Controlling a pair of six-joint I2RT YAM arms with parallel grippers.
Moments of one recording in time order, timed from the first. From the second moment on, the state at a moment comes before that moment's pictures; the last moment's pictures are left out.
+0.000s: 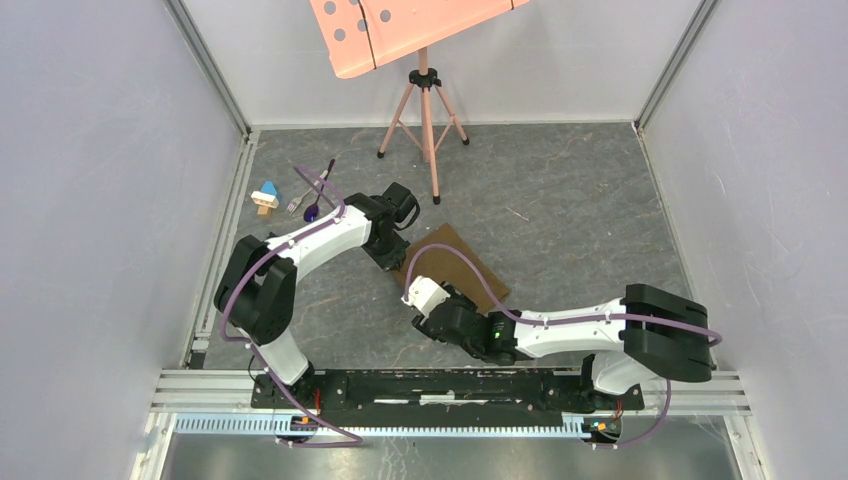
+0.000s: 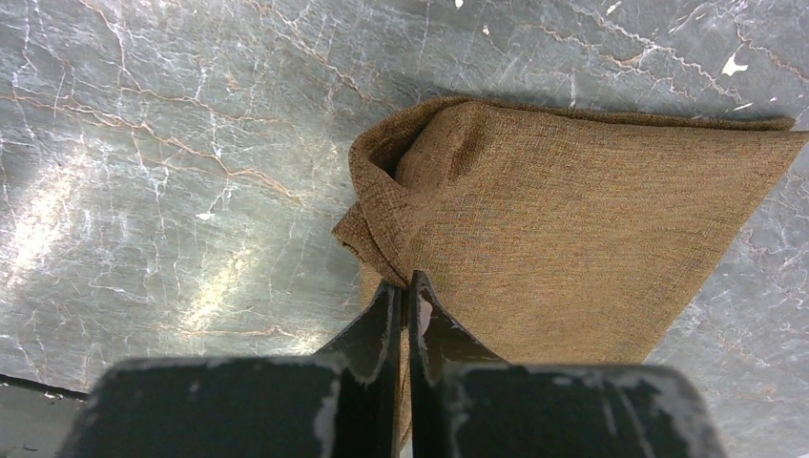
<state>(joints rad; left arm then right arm) -0.61 1.70 1.21 -0.88 -0.18 -1.36 1.33 1.47 0.67 0.05 0.55 0.09</state>
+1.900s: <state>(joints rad) -0.64 1.84 1.34 -0.85 -0.13 -1.28 1.05 1.38 0.37 0.39 0.14 0.29</state>
